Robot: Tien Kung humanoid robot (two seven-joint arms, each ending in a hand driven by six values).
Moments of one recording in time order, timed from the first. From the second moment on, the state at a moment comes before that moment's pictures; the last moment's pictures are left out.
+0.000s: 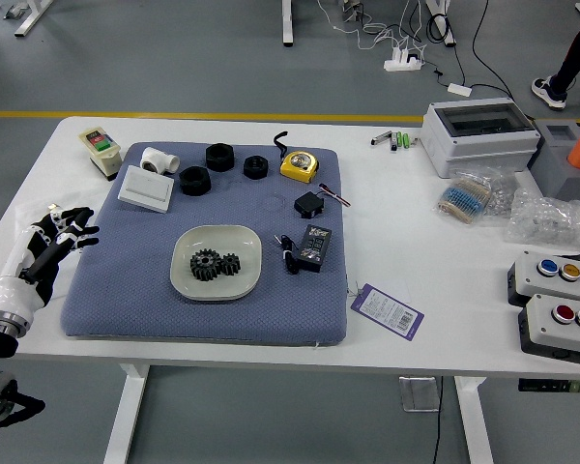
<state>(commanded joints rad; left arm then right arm) -0.12 0.07 -1.71 -1.20 1.23 -0.17 -0.11 0.05 -0.24 0.54 0.25 0.19 -0.27 -0.02</state>
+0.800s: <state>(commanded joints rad) -0.10 0.07 -1.67 -1.21 1.11 -0.22 -0.12 0.04 -0.24 0.53 0.25 0.19 -0.27 -0.02</state>
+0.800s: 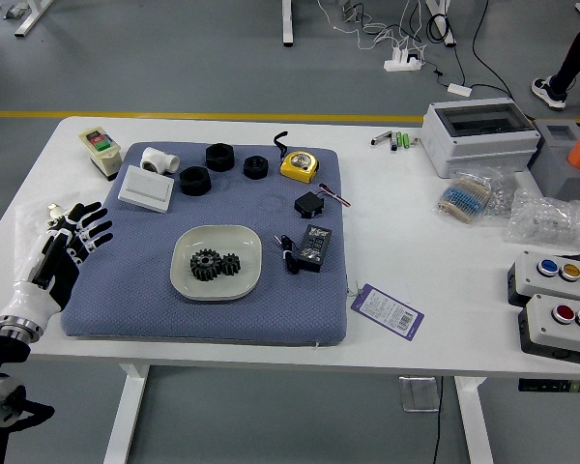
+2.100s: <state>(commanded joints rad) -0.09 0.07 -1.64 -1.30 1.07 -0.25 -0.07 0.05 -0.24 0.53 0.25 0.19 -0.27 -0.02</state>
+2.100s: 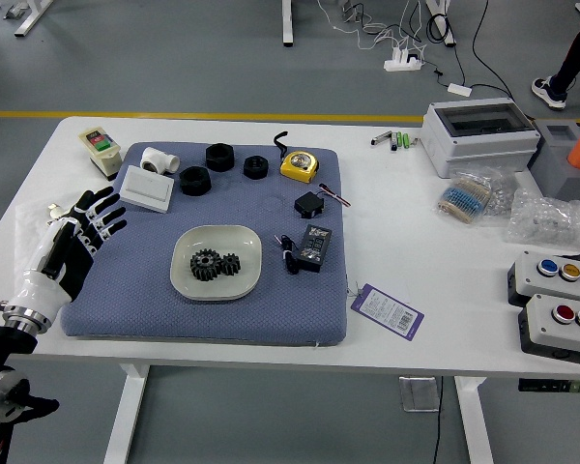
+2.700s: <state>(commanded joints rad) -0.09 0.07 -1.65 -1.31 1.08 -0.26 -0.07 0.05 -0.24 0.53 0.25 0.19 -0.27 -0.02</state>
